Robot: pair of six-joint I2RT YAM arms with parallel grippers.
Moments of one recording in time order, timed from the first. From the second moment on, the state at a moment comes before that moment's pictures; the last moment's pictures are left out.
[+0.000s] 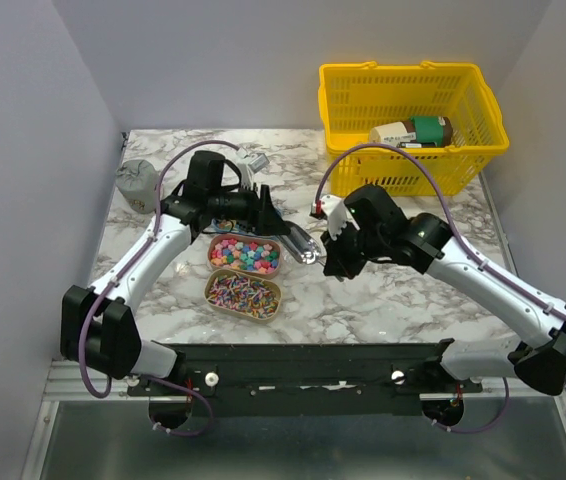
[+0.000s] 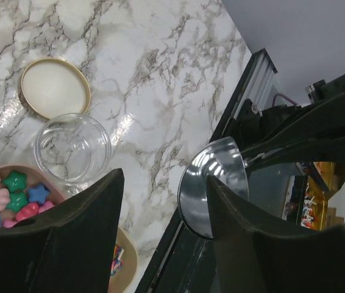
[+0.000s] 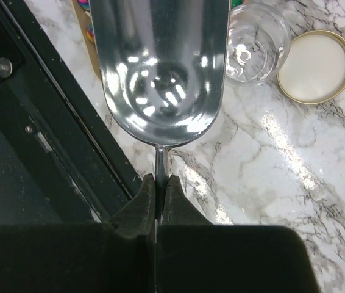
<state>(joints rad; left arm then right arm) -0.36 1.39 1.14 -0.35 0.88 -0.30 0.82 1.28 1.26 -0.84 -0.24 -0.02</state>
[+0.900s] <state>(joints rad) -0.39 1.41 1.15 -0.31 1.09 -0.49 0.82 1.15 1.21 -0.80 -0.24 -0.12</state>
